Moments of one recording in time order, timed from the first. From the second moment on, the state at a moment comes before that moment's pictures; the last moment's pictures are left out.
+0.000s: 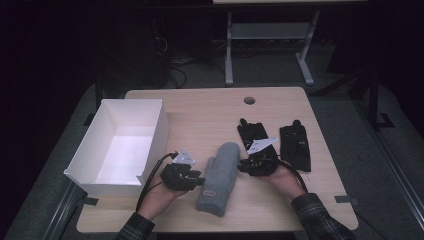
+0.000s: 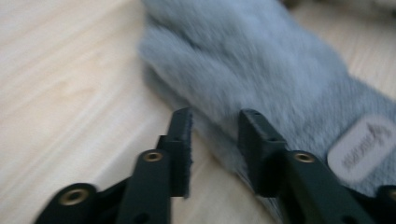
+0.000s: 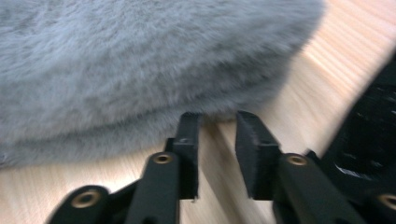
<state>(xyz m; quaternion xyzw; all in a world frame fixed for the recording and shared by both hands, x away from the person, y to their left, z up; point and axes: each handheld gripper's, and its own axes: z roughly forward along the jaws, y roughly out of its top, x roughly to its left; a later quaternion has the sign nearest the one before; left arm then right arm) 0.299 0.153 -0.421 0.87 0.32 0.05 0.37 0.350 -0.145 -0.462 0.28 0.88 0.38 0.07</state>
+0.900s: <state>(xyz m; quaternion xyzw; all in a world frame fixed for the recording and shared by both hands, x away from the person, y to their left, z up) 0.343 0.115 -0.418 0.88 0.28 0.04 0.39 0.288 -0.210 -0.477 0.31 0.87 0.37 0.11</state>
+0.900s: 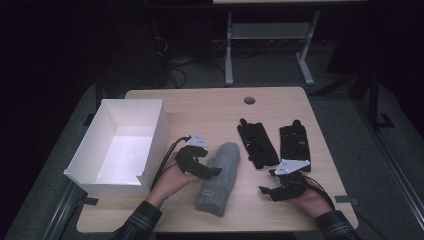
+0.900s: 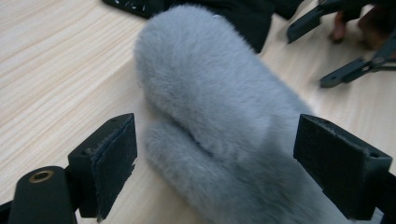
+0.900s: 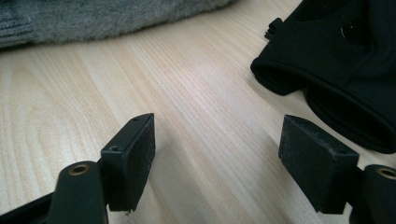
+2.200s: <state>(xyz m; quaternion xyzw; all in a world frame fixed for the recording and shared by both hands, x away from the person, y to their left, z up) 0.352 0.091 -0.456 0.90 0.27 -0.04 0.34 0.289 -0.207 -0.481 0.30 0.87 0.38 0.11</state>
